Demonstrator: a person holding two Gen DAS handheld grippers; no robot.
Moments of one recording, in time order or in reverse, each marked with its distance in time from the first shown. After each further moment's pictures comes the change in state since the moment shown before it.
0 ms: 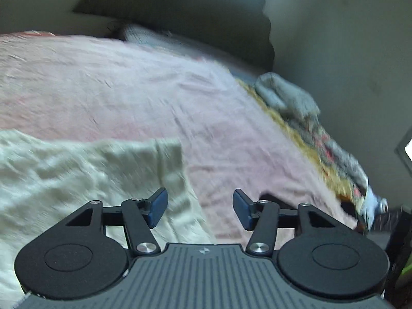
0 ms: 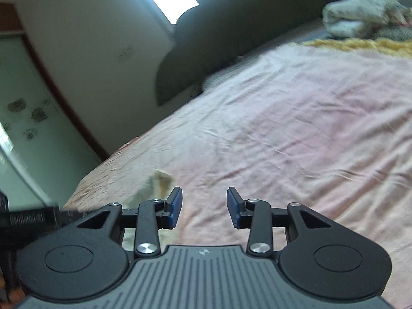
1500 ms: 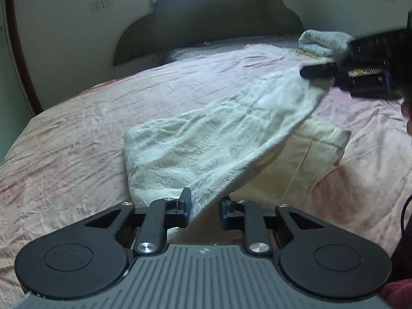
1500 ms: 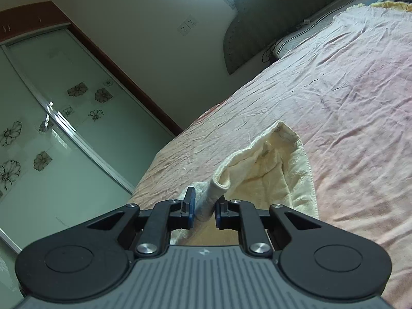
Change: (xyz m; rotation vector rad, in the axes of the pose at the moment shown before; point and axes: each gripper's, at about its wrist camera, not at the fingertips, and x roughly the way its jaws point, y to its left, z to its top) left arm -0.097 0.057 -0.096 0.445 -0.026 0.398; right arm 0.022 0.082 -0.020 0.055 0.144 0.309
